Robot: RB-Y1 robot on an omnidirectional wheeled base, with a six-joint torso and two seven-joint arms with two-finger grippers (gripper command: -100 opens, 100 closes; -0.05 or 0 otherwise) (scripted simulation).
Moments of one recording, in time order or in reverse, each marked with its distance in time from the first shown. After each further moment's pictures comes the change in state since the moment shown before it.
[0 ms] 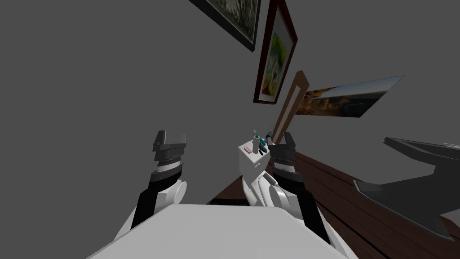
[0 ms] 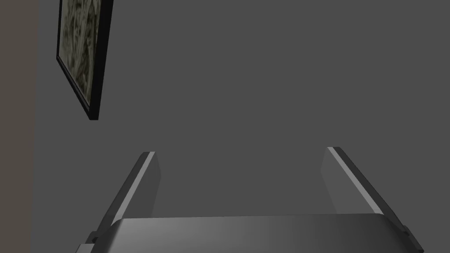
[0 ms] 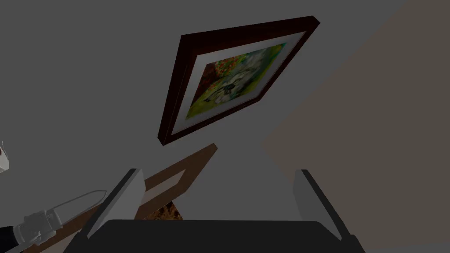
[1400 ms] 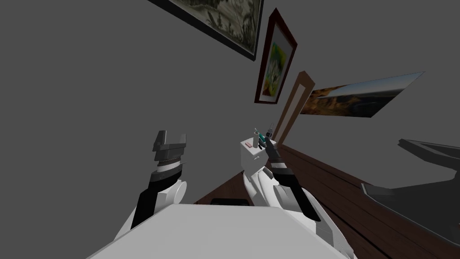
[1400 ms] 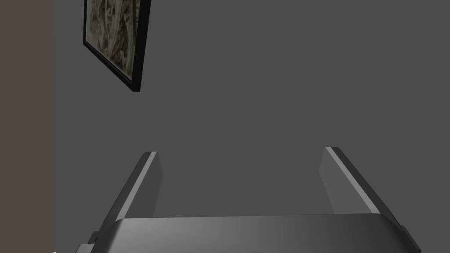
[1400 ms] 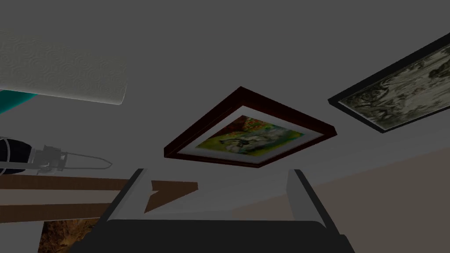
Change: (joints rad) left arm 0.000 0.000 0.000 0.000 0.000 0.000 0.000; right arm -0.059 -0.205 -0.057 0.167 0.080 0.117 0.321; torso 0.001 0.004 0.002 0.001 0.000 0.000
